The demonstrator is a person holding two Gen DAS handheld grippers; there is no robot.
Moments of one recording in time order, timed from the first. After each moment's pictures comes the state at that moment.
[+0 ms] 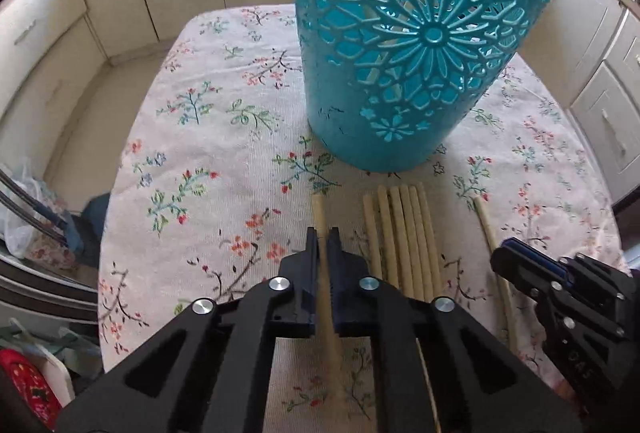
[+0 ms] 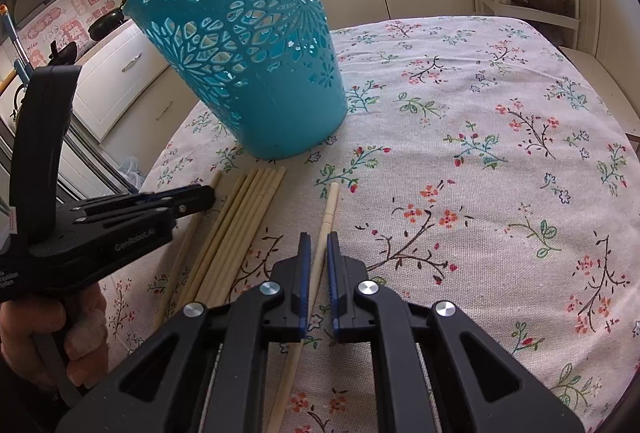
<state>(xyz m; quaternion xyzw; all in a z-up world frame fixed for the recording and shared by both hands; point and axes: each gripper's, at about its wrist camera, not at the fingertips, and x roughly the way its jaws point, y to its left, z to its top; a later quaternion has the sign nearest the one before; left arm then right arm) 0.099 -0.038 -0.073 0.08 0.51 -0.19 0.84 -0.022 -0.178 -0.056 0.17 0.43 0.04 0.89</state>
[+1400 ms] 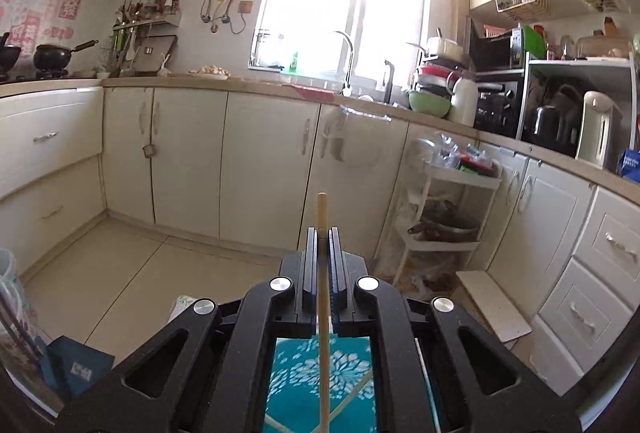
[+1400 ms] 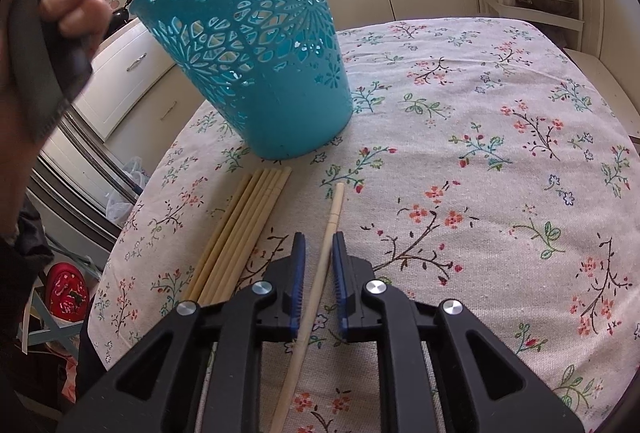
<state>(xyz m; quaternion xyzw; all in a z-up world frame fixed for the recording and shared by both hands) 0.161 -0.089 0.106 -0.05 0.16 -0.19 0.97 -0.021 -0.175 -0.058 0.17 0.42 0.05 0.89</state>
